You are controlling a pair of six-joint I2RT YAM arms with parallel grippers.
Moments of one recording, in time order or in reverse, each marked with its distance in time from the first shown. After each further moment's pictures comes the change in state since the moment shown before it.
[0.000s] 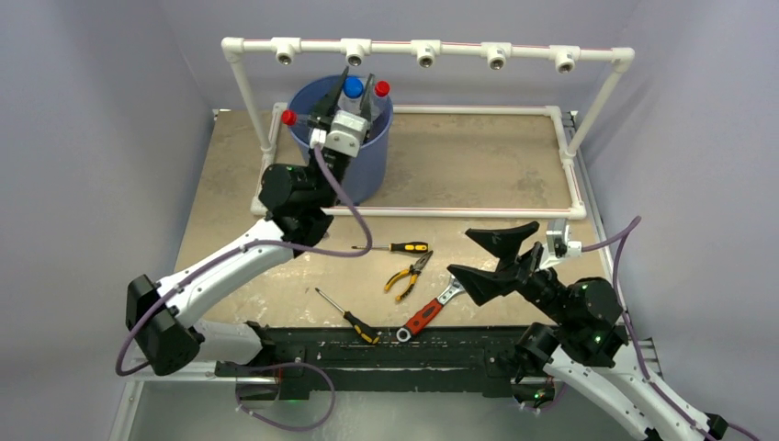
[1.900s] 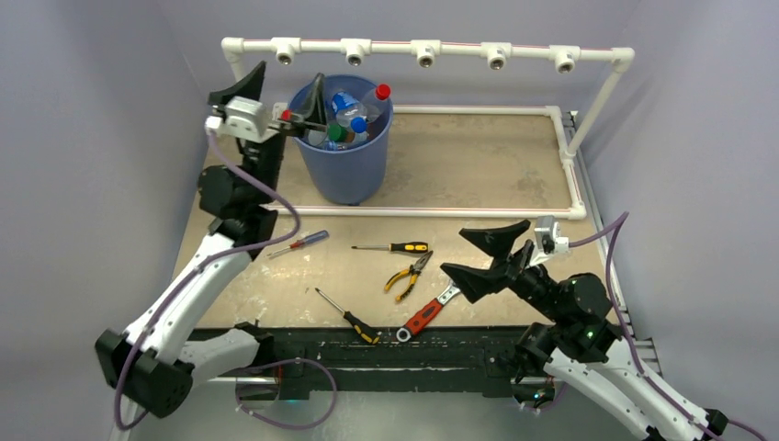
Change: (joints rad) left arm 0.411 -0.154 -0.166 -0.031 0.219 -0.425; right arm 0.000 0.046 -0.024 0.030 -0.015 -0.008
